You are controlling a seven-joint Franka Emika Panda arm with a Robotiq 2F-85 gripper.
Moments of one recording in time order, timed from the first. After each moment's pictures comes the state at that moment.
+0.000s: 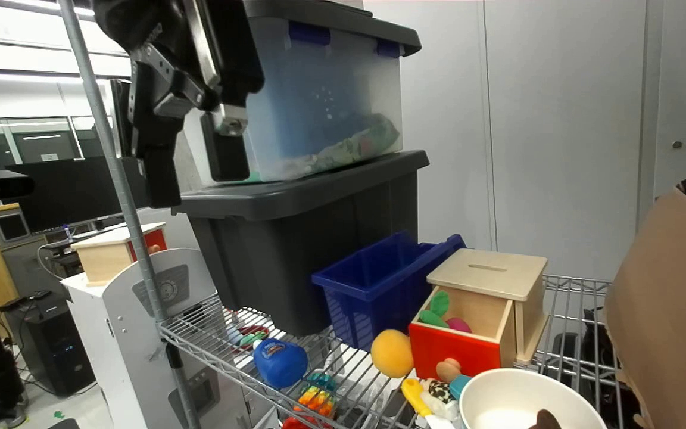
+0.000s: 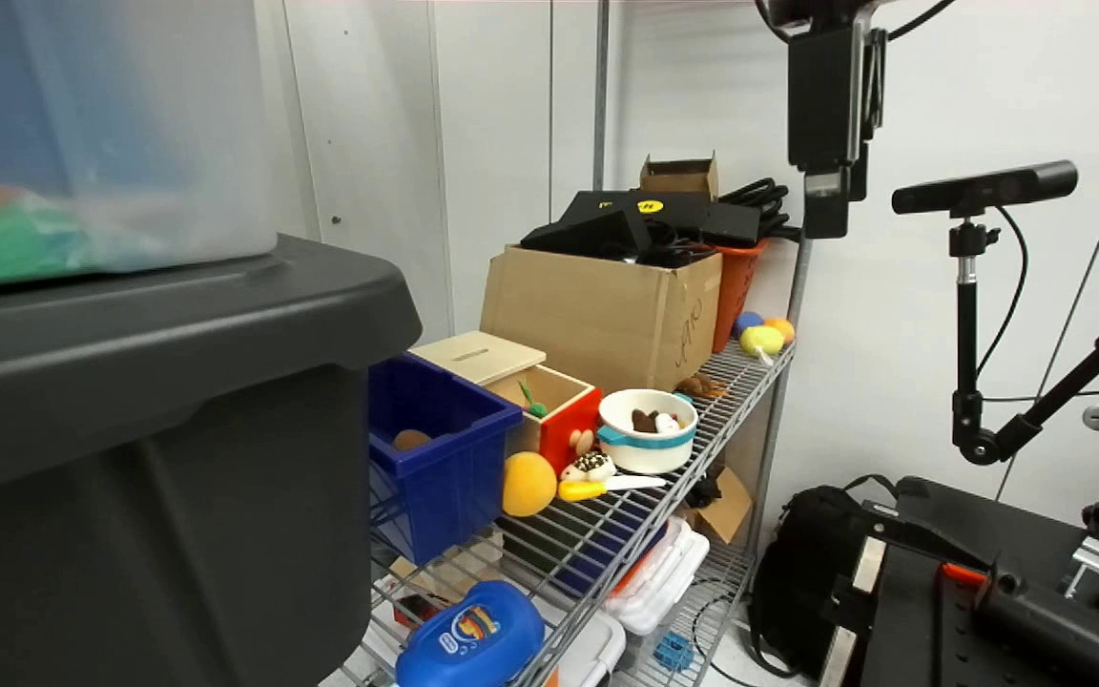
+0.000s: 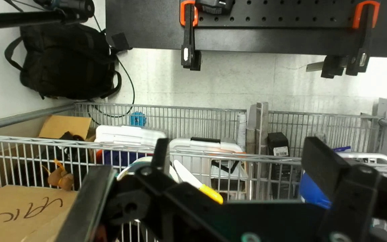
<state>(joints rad) -0.01 -0.23 0.02 -2.39 -0.21 2.02 0.03</state>
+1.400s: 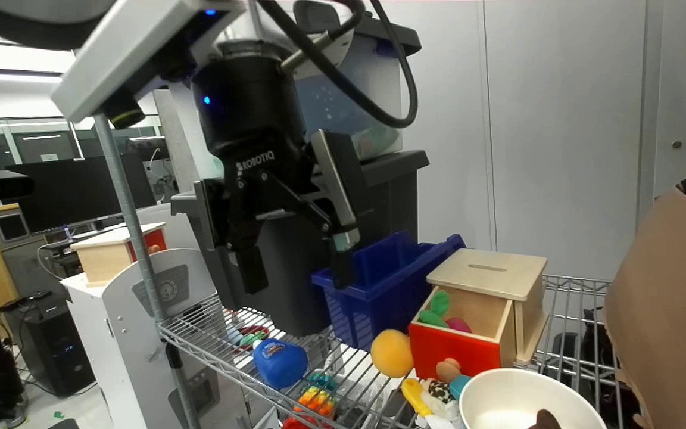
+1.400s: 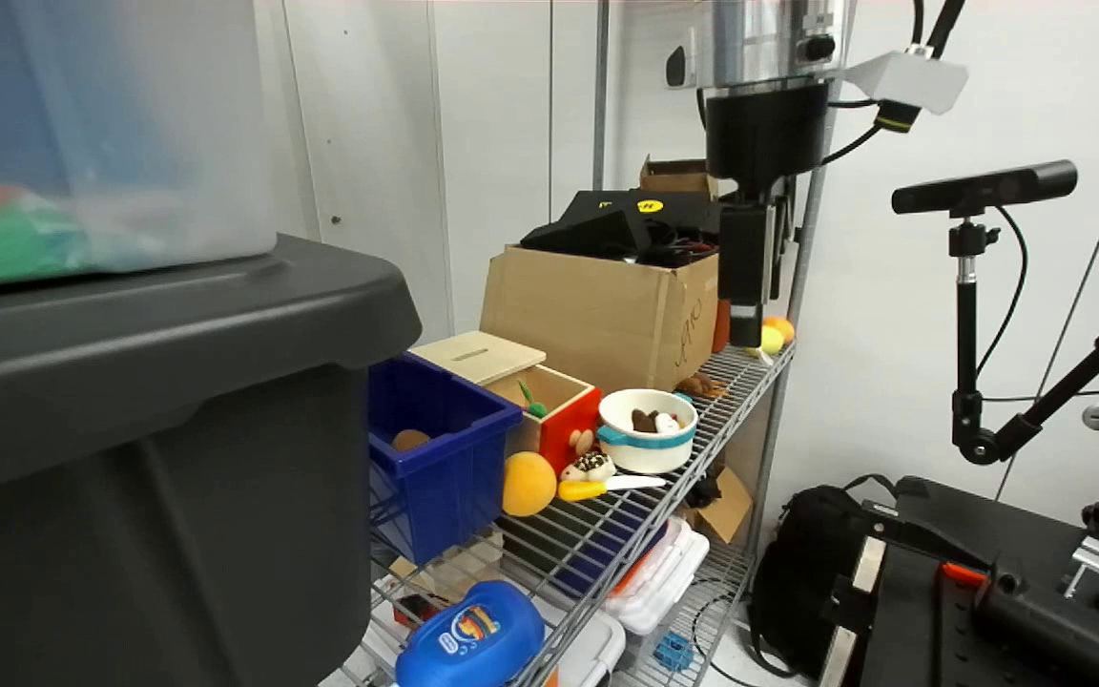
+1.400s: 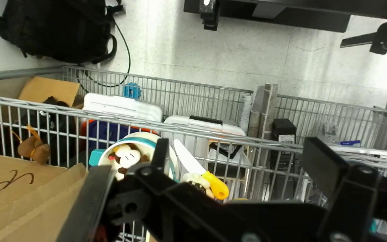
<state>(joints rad) -0.04 -0.01 -0.03 -2.41 -0.27 2.34 -0.07</state>
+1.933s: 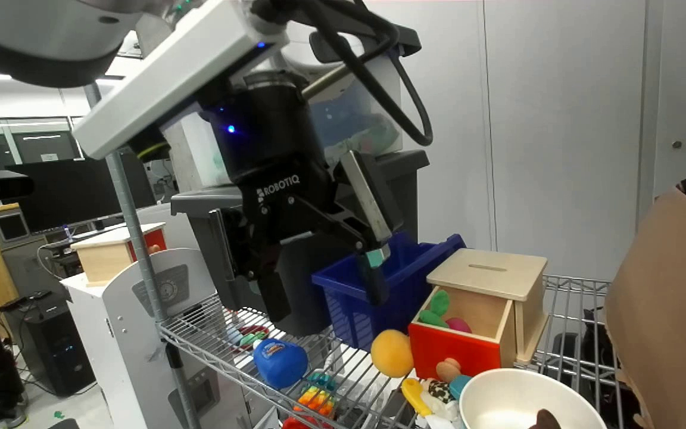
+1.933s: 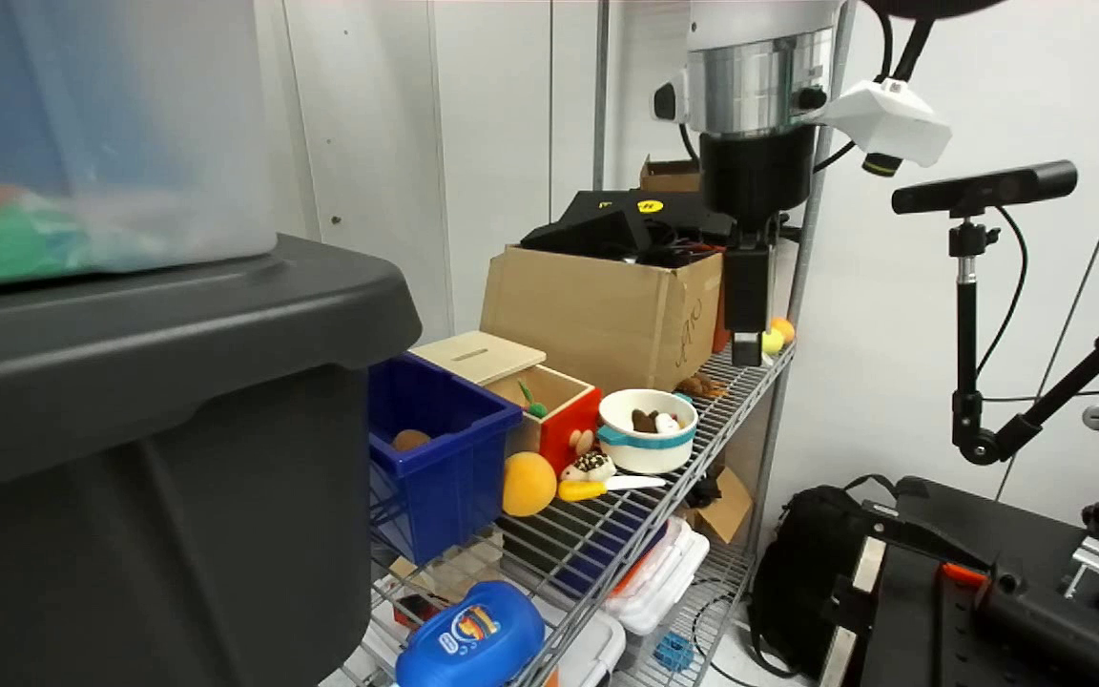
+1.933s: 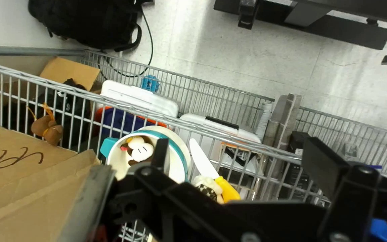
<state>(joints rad) -0.04 0.04 -0.04 -2.41 -0.41 2.40 -0.07</state>
